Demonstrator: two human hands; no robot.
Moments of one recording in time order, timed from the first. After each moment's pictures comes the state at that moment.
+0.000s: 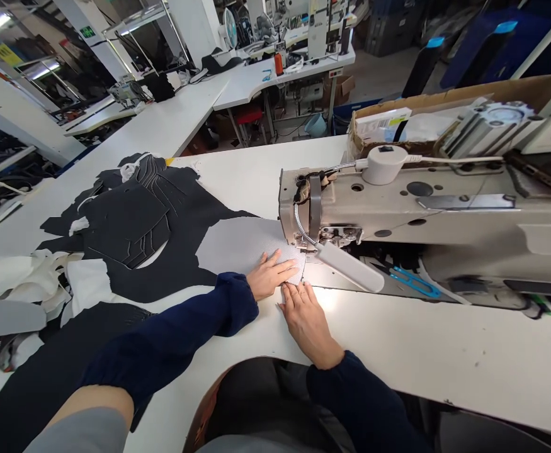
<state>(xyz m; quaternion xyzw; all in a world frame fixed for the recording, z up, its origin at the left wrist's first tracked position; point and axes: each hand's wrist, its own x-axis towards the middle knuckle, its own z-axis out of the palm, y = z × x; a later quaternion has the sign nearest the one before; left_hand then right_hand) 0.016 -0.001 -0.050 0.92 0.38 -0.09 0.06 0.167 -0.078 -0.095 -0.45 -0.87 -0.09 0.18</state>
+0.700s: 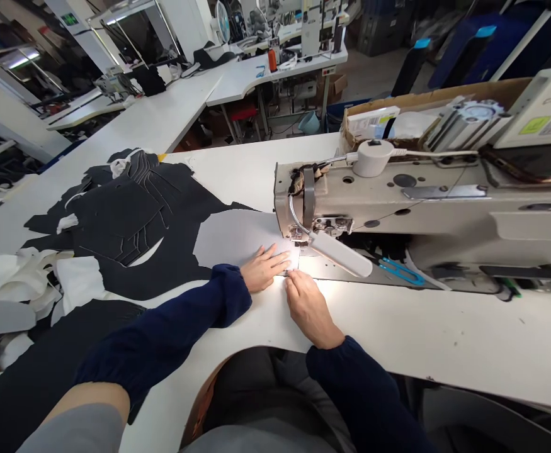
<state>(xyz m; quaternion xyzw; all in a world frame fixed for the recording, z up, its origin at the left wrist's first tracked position) 0.003 -0.001 -0.056 0.94 0.33 -0.06 -0.01 0.187 -0.074 -0.088 -0.43 -0.86 -0.04 0.28</state>
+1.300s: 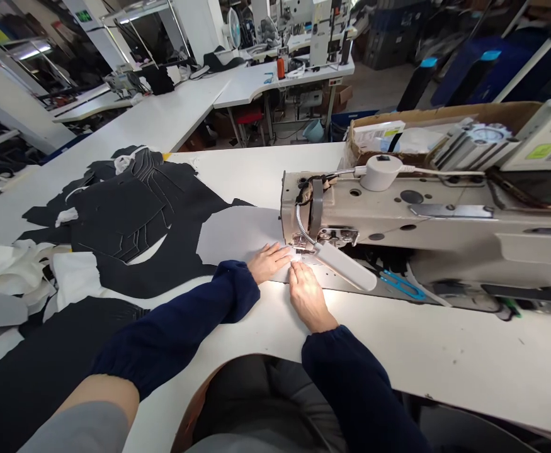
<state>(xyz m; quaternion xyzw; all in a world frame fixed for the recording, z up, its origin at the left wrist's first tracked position) 0.019 0.027 -0.067 0.92 0.38 -0.03 -0.07 0.186 -0.033 -0.111 -0.47 -0.85 -0.08 0.22</state>
